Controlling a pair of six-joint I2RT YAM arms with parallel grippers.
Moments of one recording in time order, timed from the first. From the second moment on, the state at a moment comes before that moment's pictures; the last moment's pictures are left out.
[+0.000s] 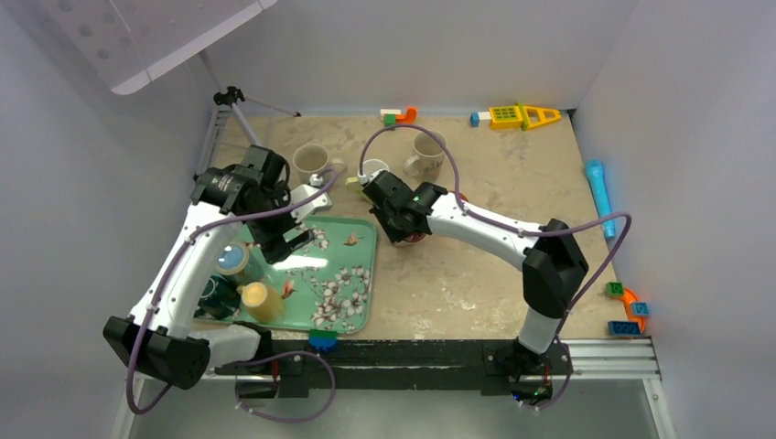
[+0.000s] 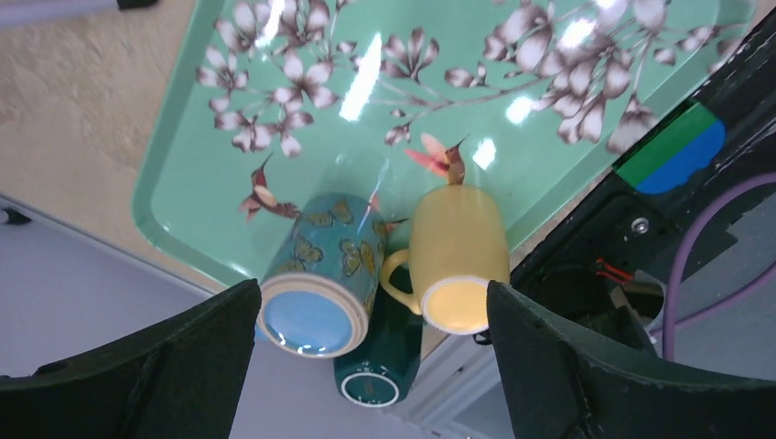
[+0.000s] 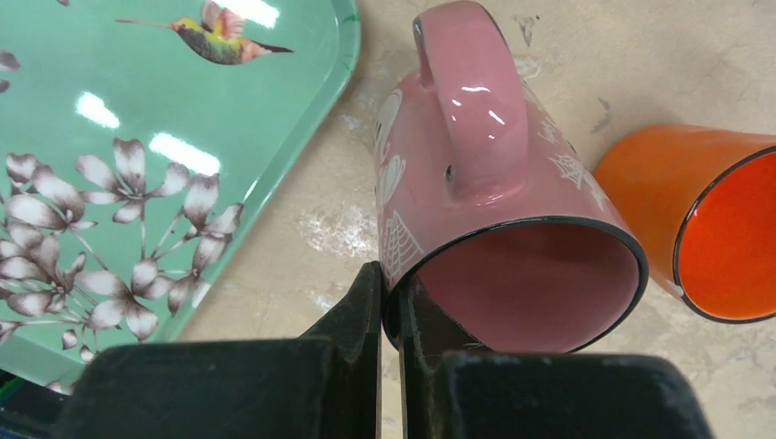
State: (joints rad) left arm -0.33 1.22 1.40 -1.39 0.11 0.71; right arm 0.90 1.75 1.44 -0.74 0.25 0.26
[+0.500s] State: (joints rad) left arm -0.10 1.51 1.33 -1.32 -0.11 0.75; right arm 0.90 1.83 1.54 -0.83 0.36 0.23
